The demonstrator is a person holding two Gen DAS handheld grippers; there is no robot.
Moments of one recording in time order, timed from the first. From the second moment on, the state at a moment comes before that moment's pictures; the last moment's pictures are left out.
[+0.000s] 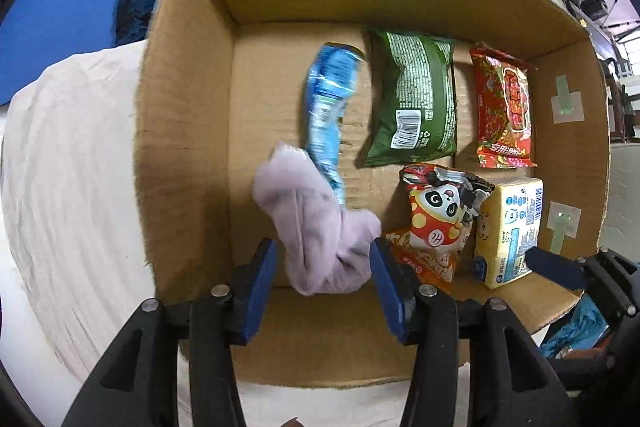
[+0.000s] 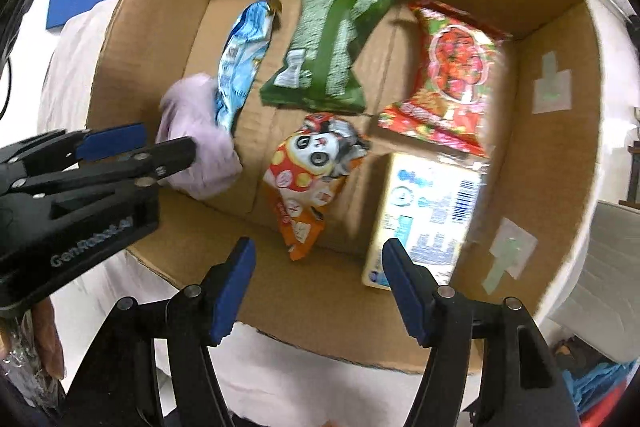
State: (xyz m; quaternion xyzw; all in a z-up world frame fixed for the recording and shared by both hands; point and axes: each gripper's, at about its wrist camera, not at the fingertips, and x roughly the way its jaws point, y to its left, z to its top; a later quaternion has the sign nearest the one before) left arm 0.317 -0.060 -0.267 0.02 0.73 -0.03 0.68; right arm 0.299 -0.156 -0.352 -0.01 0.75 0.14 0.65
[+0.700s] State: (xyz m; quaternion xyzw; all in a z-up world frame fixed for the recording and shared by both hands) left arm 0.293 -0.048 -0.216 0.02 0.67 0.02 0.75; right arm 0.285 -0.200 -0.316 0.01 0.71 0.04 0.70
